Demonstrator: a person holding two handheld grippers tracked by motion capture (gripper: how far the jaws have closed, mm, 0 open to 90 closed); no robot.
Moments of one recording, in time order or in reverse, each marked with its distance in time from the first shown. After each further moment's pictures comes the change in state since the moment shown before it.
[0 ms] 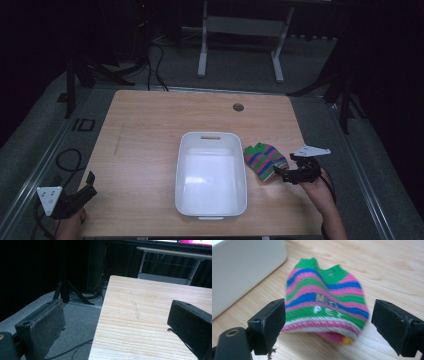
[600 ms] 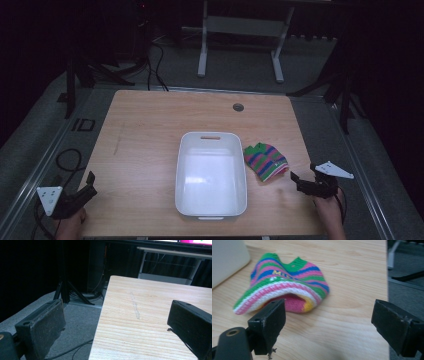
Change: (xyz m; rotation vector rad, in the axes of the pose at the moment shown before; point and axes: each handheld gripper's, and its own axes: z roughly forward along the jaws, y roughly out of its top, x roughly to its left) left arm 0.000 0.000 0.000 -0.001 0.002 0.004; right arm -0.014 -0.063 -0.025 -0.157 -0.197 0.143
